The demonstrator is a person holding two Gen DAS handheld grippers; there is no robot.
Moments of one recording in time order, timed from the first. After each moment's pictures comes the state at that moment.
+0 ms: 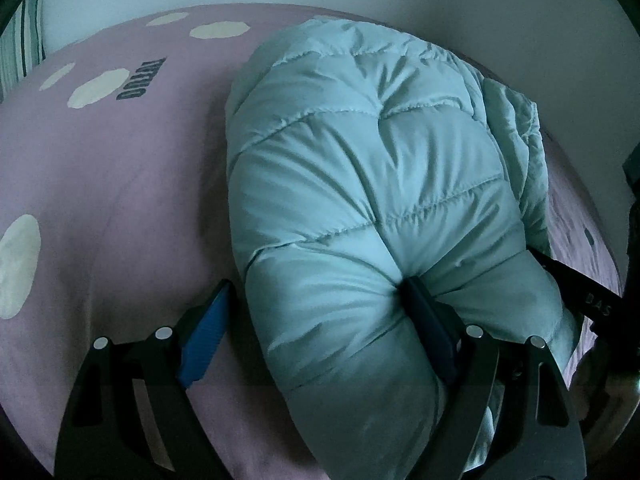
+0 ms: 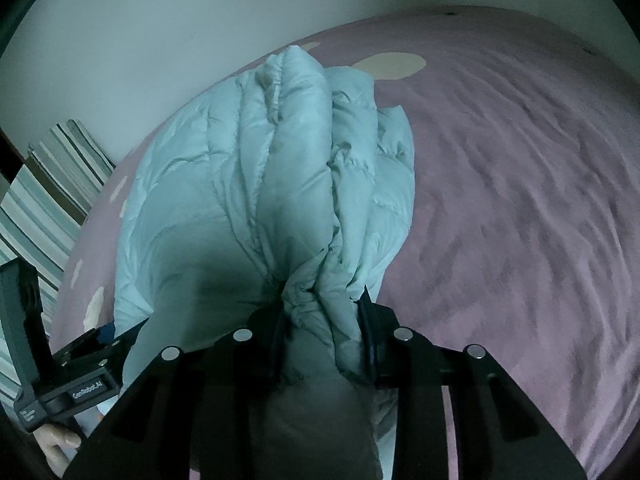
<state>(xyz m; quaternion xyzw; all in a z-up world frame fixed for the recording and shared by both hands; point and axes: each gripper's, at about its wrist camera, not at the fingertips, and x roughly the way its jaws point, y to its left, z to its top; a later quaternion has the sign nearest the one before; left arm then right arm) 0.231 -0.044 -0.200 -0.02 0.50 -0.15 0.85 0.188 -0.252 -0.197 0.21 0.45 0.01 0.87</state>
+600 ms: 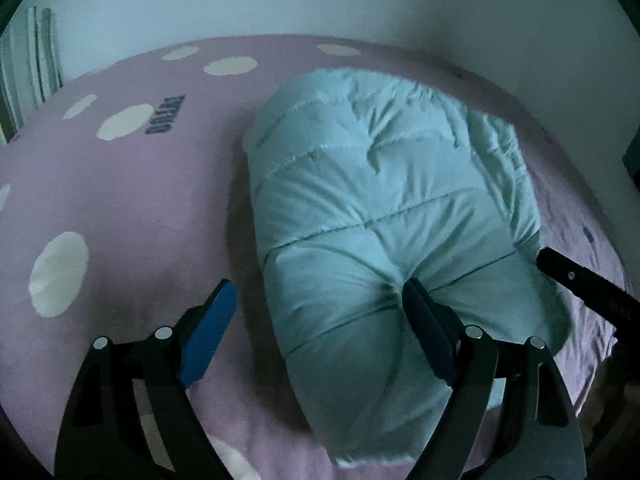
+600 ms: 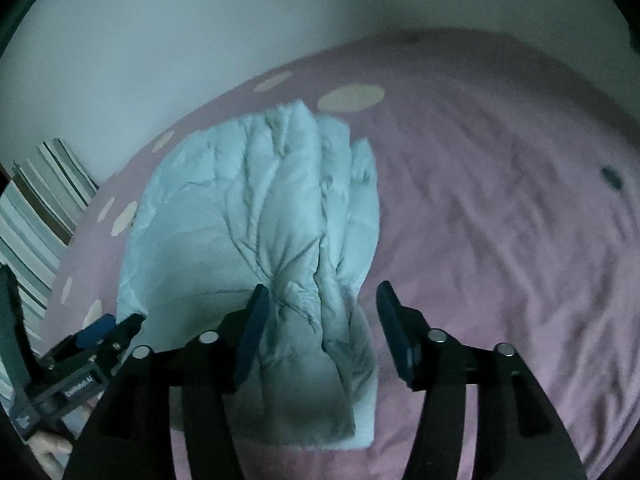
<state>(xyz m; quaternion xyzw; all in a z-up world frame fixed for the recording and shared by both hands) 0.212 -0.040 -0.159 0.01 0.45 -0.12 0.88 0.145 -0.243 -0.148 0.19 0.41 -0.06 0.89</state>
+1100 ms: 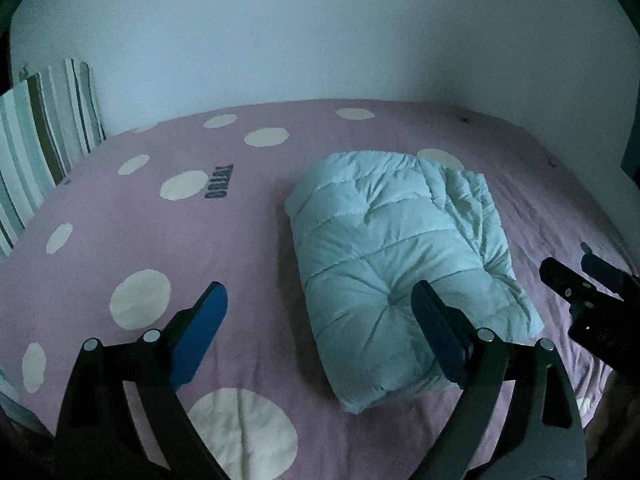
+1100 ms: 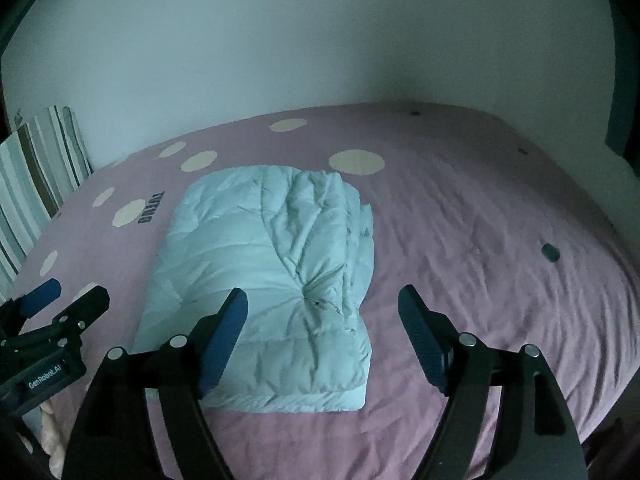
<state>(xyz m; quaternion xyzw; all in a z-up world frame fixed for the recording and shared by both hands) 0.148 -0.038 -0.084 0.05 0.37 -0.07 0.93 0.108 -0.198 -0.079 0.08 0.36 -0.09 0.92</state>
